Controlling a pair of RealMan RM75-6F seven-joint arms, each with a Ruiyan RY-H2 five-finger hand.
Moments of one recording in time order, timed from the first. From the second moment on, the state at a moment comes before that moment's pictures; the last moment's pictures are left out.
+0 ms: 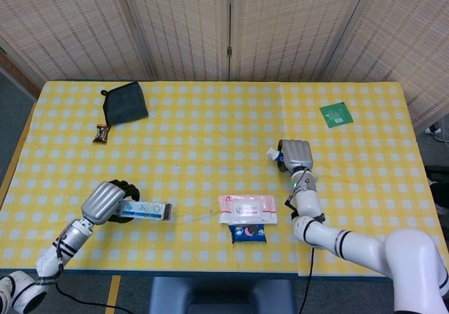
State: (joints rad) left arm -0.55 -1.39 0.05 -1.24 1.65 1.21 -0.22; right arm 0.94 -1.65 0.28 -1.23 -0.40 0.93 -0.66
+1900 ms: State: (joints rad) left arm -0.55 -1.47 -0.12 -1.47 1.31 1.06 -0.26; right arm 0.62 -1.23 0.56 -2.04 -0.94 1.00 0.36
